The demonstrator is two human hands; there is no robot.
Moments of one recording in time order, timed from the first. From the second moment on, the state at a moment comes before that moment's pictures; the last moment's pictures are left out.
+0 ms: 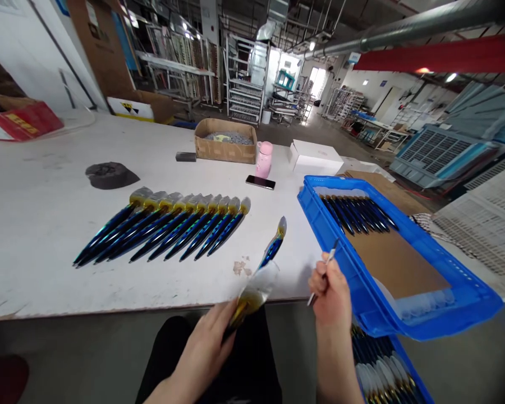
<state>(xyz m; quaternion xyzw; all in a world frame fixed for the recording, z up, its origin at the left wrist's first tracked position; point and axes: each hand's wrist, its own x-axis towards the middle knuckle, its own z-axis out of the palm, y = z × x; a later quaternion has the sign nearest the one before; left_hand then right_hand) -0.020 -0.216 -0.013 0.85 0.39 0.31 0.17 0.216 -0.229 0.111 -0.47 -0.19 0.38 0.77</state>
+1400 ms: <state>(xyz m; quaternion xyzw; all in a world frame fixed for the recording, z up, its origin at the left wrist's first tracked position) -0.022 -0.166 0.041 0.75 0.43 0.43 0.25 0.132 -0.255 0.064 -0.52 -0.32 0.57 0.56</state>
